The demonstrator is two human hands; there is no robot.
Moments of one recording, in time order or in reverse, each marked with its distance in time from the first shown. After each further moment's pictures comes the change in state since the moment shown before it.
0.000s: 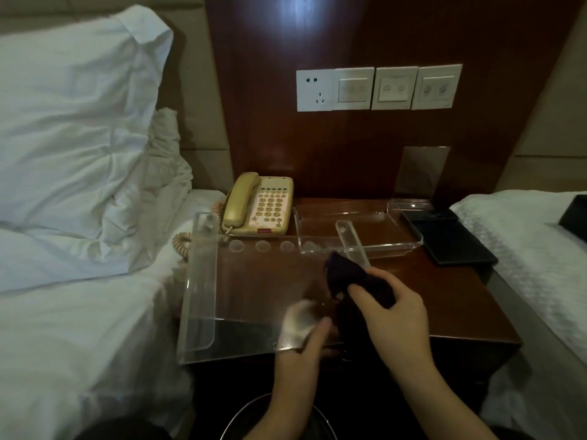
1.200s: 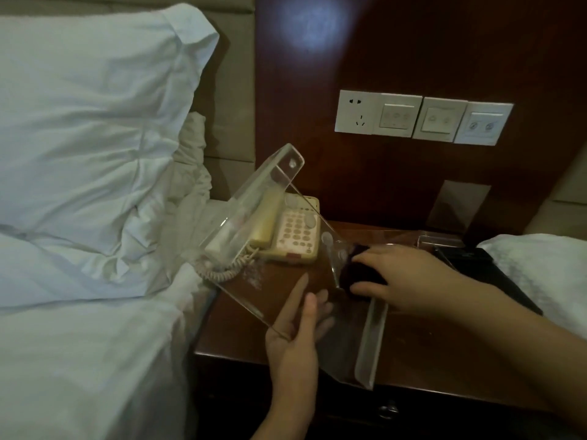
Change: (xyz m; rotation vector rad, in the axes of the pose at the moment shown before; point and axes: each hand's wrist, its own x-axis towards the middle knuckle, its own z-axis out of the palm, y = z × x) left_hand 0.061 0.050 -0.033 -0.410 0.131 0.170; right_hand 0.104 -0.091 0.040 -1.326 -0.504 -0.633
